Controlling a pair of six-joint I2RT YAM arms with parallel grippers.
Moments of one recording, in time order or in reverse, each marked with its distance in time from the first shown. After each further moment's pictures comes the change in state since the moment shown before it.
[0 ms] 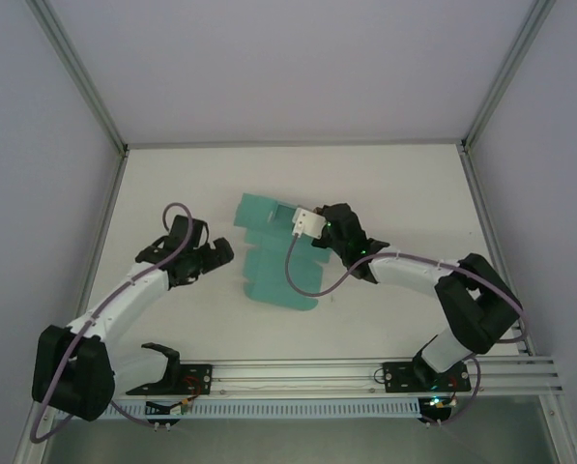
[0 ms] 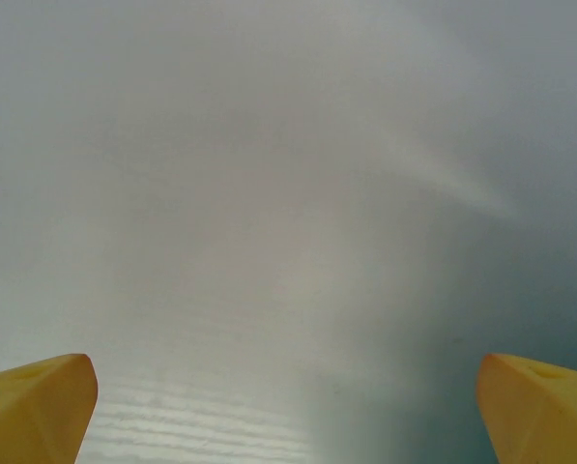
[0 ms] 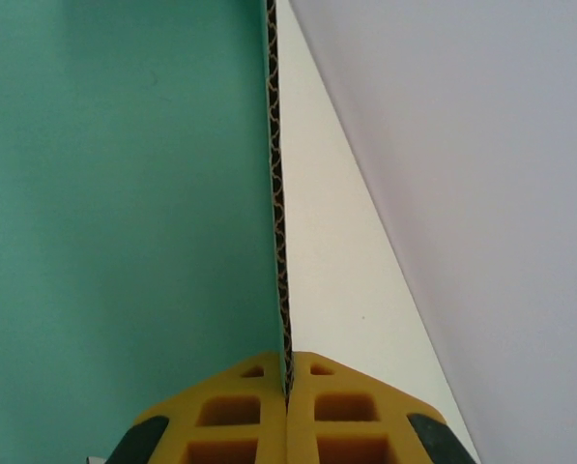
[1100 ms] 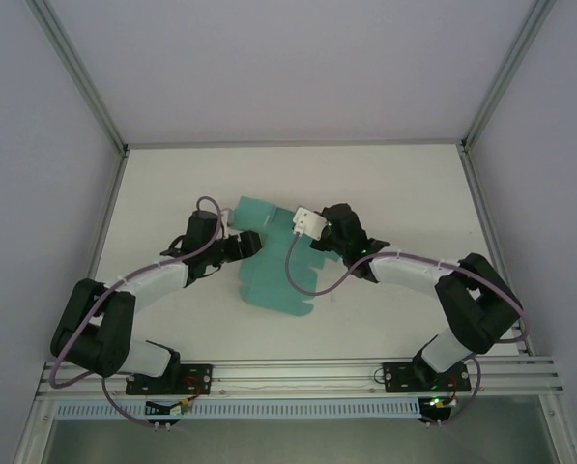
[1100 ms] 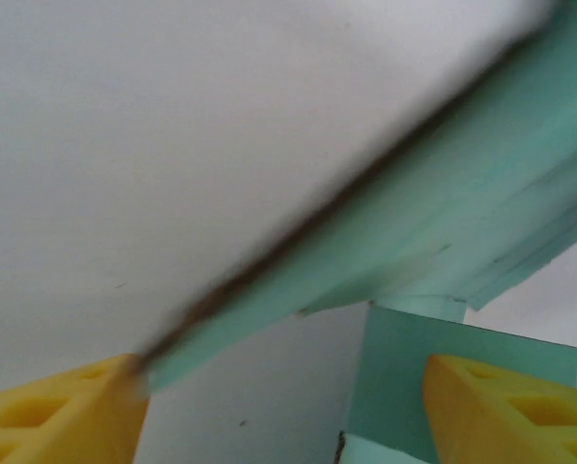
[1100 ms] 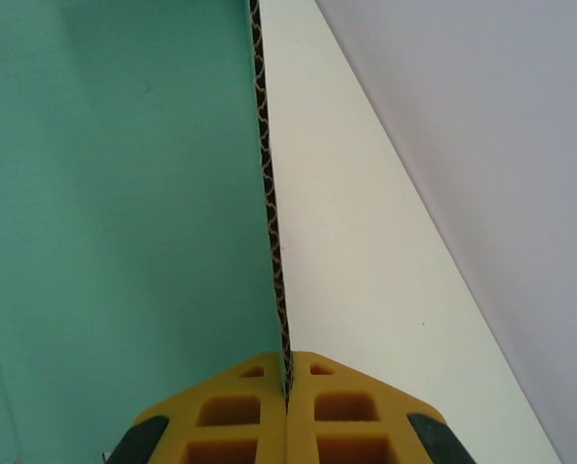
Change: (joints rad) left arm -0.054 0.235 -0.082 0.644 0.377 0.116; right arm -0.006 0.009 0.000 -0.034 -0.090 0.119
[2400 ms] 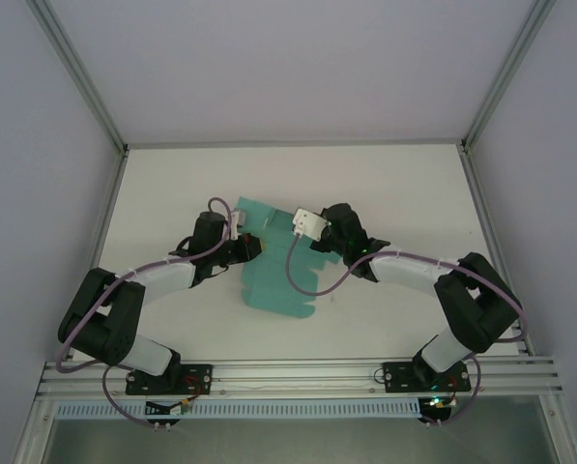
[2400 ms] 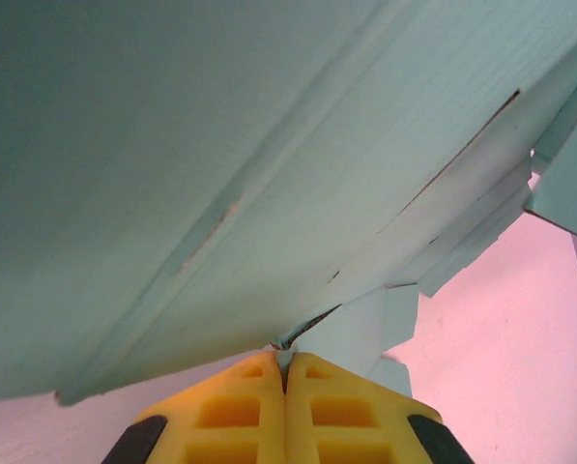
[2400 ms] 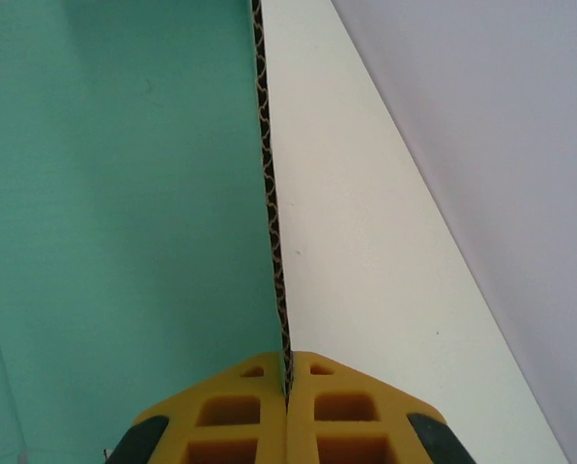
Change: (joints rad) left arm -0.033 0.060 -0.011 0.118 0.080 0.002; right arm -0.005 -0.004 0.002 -0.015 -0.042 -0.021
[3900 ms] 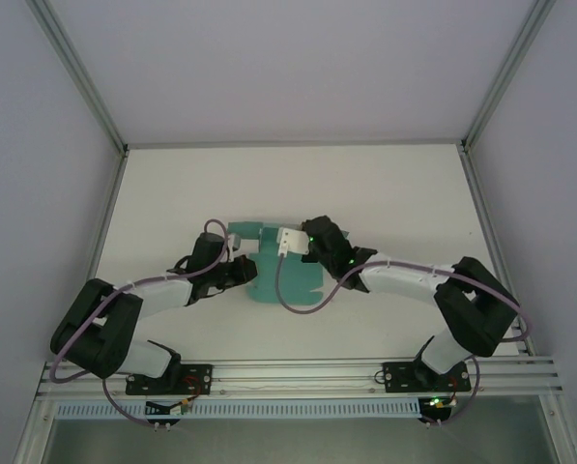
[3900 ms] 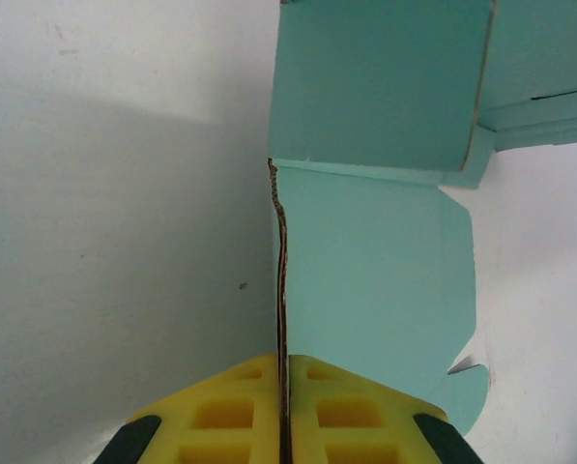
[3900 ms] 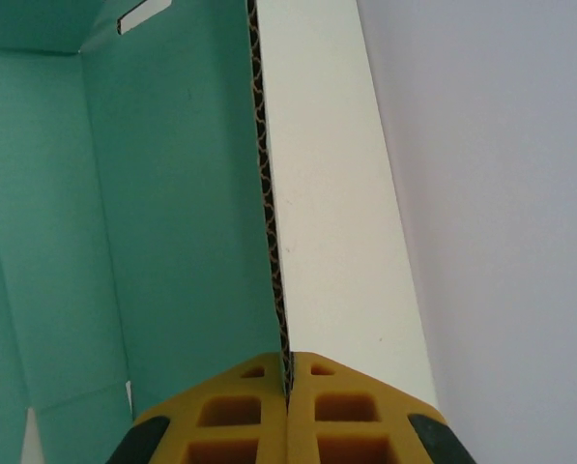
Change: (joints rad) left arm -0.032 -0.064 -0.167 -0.018 -0.023 -0.110; right arm 0.171 0.011 0.017 -0.049 0.261 -0.200
